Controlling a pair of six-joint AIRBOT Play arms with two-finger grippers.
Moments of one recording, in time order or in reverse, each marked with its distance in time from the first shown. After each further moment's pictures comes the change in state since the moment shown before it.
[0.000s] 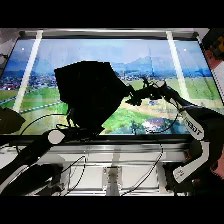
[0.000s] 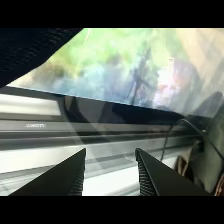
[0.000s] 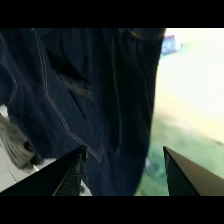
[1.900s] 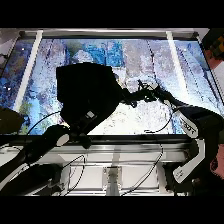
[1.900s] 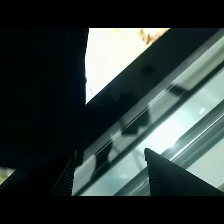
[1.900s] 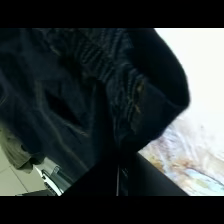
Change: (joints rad) left arm -0.111 -0.031 0.120 0.816 -0.388 0.558; right arm 0.047 -0.045 0.018 0.036 -0.003 -0.011
